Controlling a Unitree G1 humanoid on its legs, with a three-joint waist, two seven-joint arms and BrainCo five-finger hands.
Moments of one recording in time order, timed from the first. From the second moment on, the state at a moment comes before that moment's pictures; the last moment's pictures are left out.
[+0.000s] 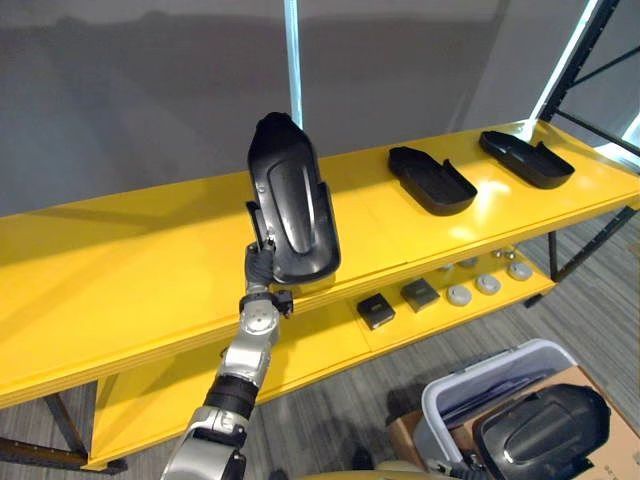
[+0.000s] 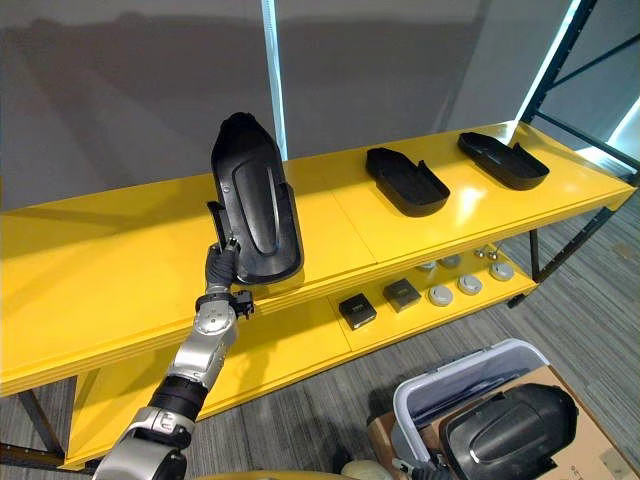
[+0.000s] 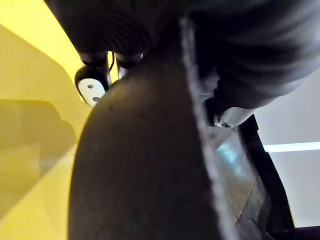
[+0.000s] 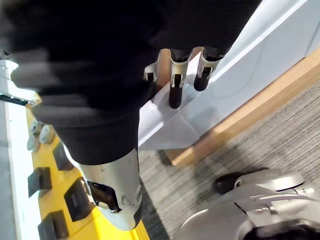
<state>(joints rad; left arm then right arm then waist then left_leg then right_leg) -0.47 0.10 -0.06 0.65 -0.07 0.00 0.42 0.26 -0.03 -0.22 0.86 -0.01 -0.06 -0.17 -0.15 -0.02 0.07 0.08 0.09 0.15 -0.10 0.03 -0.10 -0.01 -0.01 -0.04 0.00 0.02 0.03</state>
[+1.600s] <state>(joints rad) -0.49 0.03 0.00 0.34 -0.06 -0.03 0.61 0.20 -0.05 -0.19 0.88 -0.01 -0.07 -0.15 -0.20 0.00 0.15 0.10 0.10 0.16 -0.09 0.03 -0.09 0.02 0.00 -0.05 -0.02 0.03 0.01</state>
